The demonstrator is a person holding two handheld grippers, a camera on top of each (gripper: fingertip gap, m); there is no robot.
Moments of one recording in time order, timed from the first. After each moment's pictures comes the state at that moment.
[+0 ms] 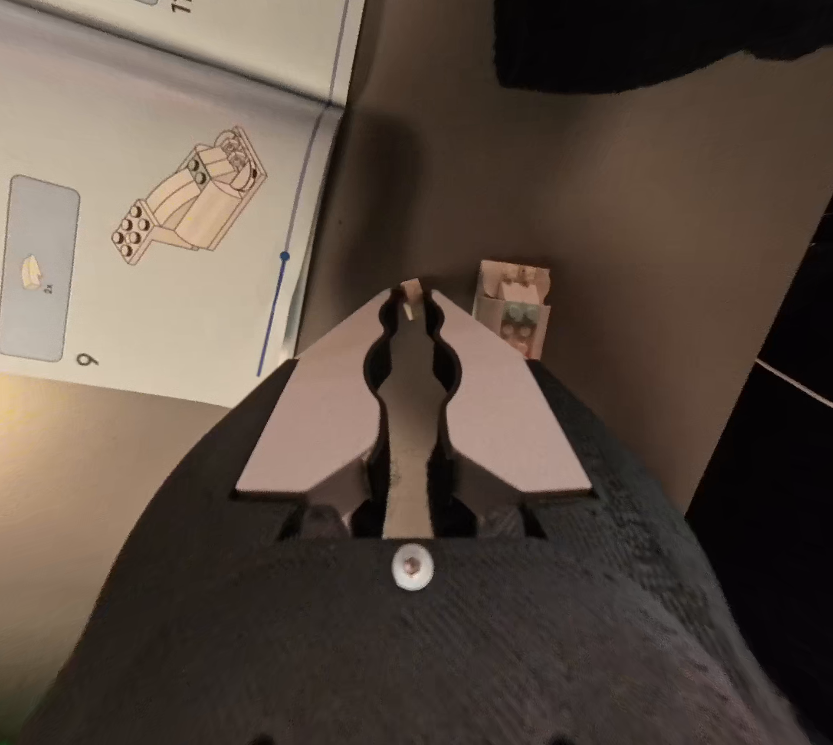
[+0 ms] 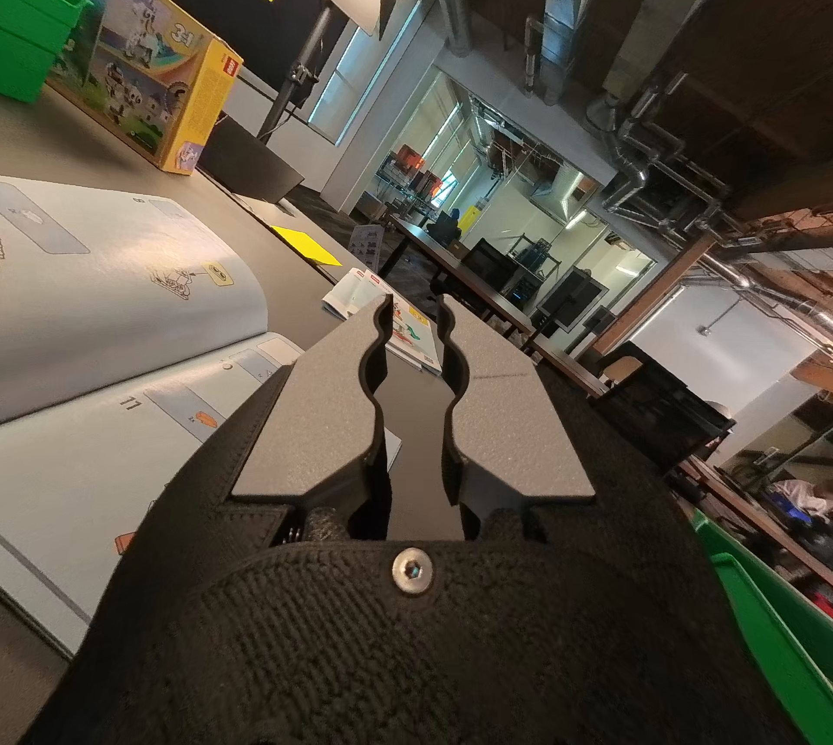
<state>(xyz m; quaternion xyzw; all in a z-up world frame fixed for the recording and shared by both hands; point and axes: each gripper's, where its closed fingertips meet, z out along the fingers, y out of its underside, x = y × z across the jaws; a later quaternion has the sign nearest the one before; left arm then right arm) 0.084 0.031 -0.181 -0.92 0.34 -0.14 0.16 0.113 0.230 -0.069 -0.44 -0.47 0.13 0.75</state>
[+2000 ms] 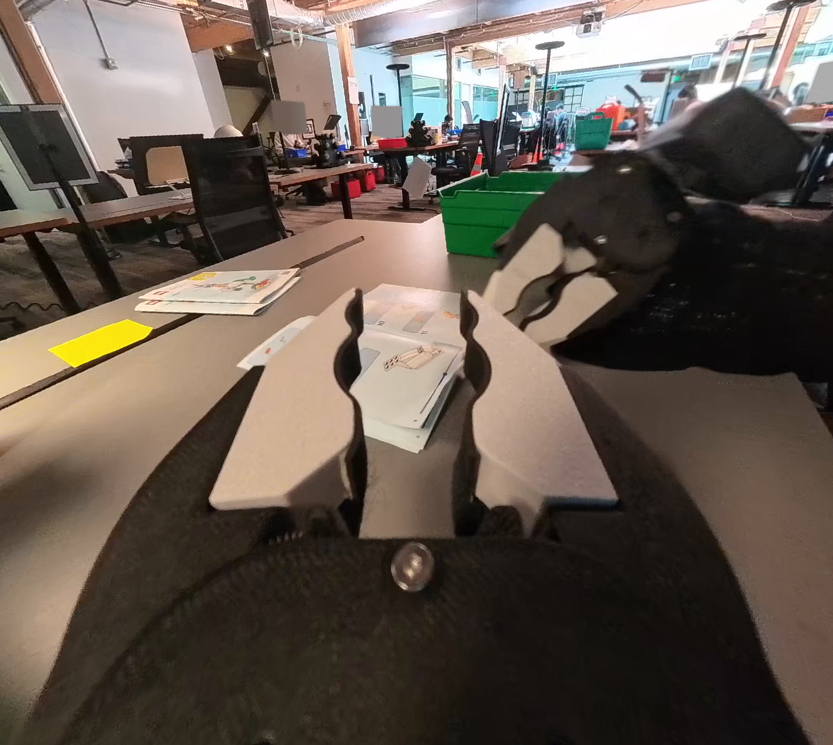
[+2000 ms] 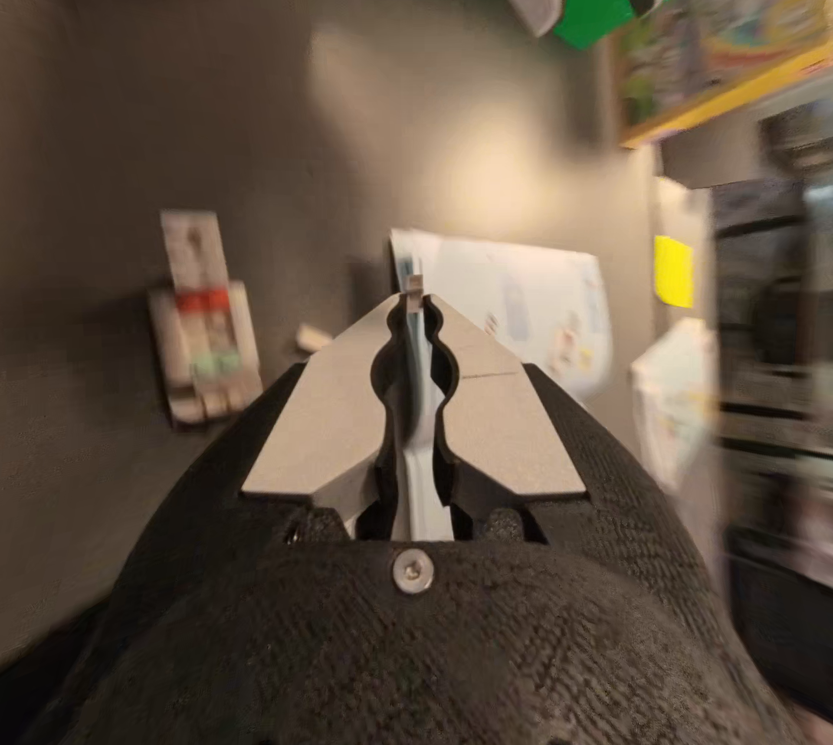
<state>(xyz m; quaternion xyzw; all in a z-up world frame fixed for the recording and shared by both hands) 0.005 0.021 -0.055 -0.65 0.20 -0.18 0.71 0.048 0.050 -0.142 -0.37 -0.83 0.09 0.41</state>
